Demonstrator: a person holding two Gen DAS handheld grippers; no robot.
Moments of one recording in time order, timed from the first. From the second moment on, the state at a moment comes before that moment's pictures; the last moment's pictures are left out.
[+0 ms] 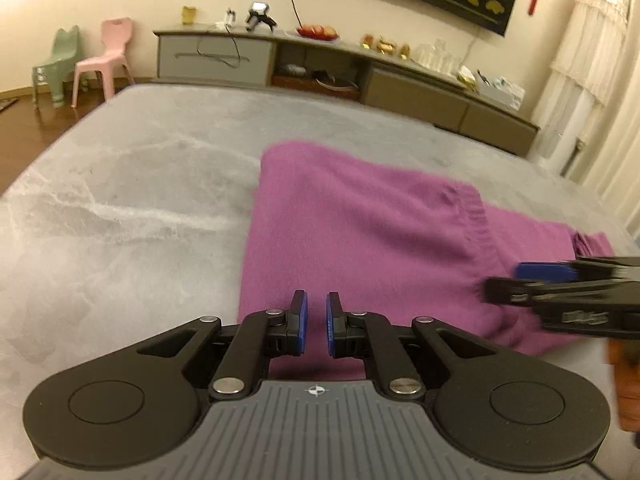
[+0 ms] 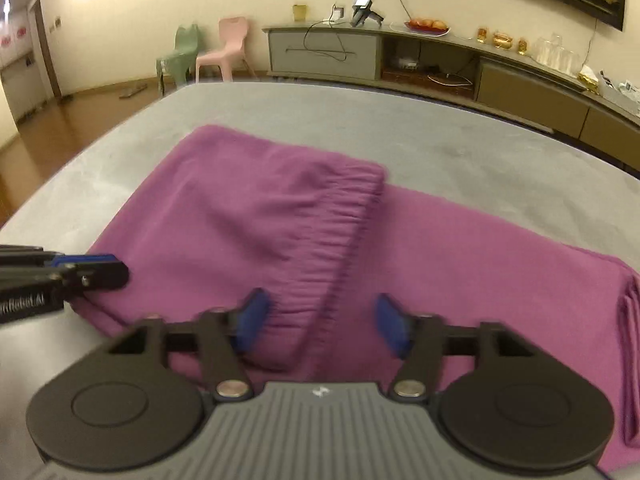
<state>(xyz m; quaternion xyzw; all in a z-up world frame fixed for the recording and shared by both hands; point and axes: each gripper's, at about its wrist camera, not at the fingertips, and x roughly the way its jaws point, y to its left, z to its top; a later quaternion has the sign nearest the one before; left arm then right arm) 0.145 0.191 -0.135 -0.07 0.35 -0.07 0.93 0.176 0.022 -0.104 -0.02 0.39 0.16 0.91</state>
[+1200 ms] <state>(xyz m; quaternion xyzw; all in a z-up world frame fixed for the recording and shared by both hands) 0.226 -0.266 -0.078 0.08 0.41 -0.31 0.85 0.080 -0.280 -0.117 0.10 0.27 -0.03 0.96</state>
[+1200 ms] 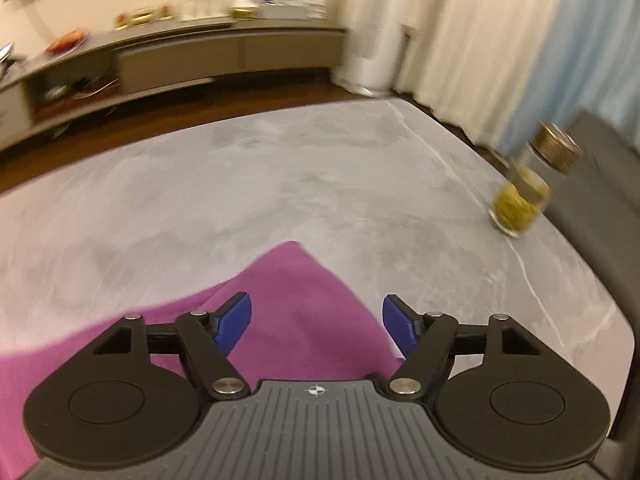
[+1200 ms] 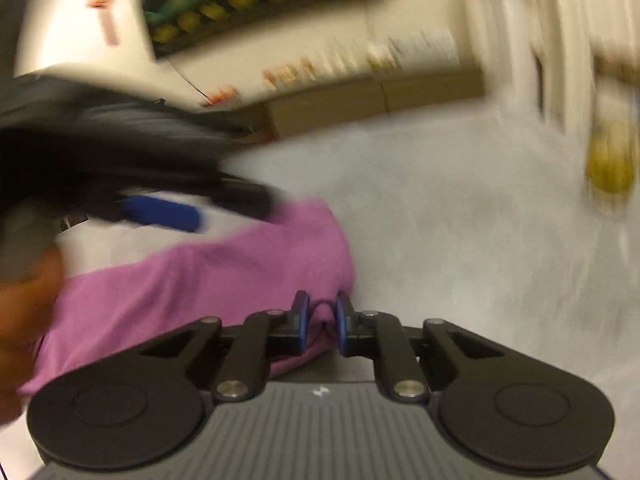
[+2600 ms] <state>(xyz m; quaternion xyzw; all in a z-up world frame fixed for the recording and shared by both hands) 0.199 -0.038 -0.075 0.02 0.33 -0.20 0.92 0.091 -0.140 -0.131 0.03 0.29 0.15 0.94</state>
